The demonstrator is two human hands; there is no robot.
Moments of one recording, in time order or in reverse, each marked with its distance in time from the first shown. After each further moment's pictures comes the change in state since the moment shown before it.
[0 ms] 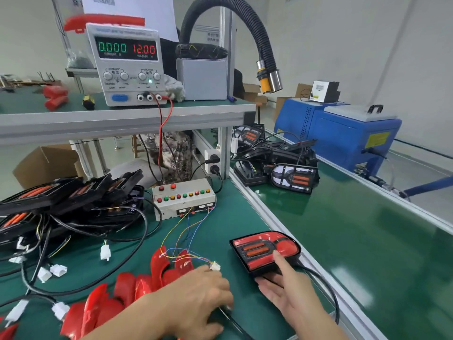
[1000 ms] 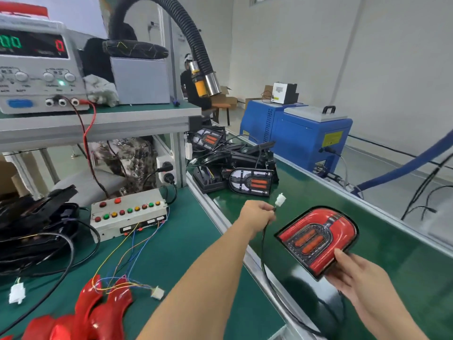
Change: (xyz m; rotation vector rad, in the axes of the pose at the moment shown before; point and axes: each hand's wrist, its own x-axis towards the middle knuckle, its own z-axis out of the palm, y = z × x) left_hand 0.333 -0.002 -0.004 -1.270 0.282 -0.753; right_hand 0.004 -0.133 -0.169 -0.188 0.157 -0.466
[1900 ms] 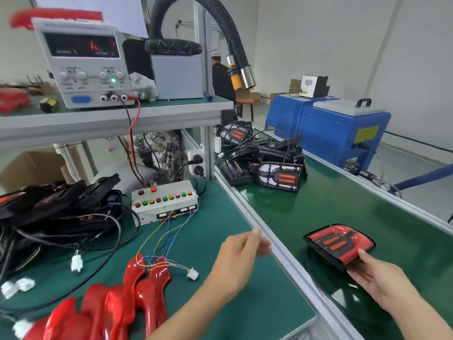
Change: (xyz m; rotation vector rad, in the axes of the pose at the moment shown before) left_hand -0.165 -0.058 -0.073 -0.090 0.113 0.173; right_hand 0.052 0.035 0.003 0.132 0.133 0.290
